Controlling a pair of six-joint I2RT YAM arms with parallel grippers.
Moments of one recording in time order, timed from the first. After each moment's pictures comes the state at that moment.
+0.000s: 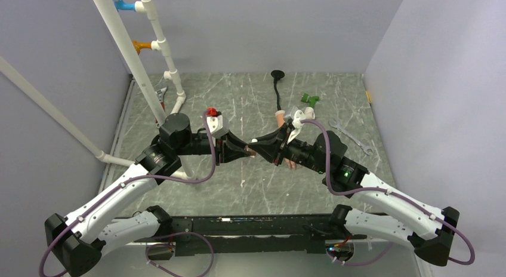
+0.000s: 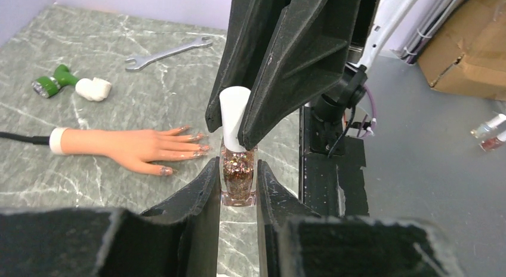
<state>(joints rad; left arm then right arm) -0.69 0.96 0.89 -0.02 0.79 -0.02 0.96 0.85 0.83 0.09 -0.18 0.21</state>
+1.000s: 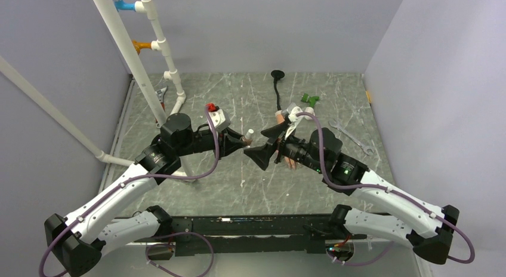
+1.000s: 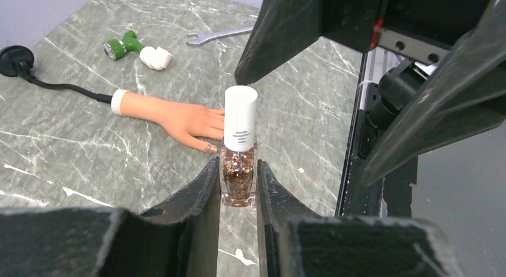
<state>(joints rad) -0.69 0.96 0.90 -0.08 0.55 0.00 0.96 0.89 0.88 -0.04 -0.06 0.28</state>
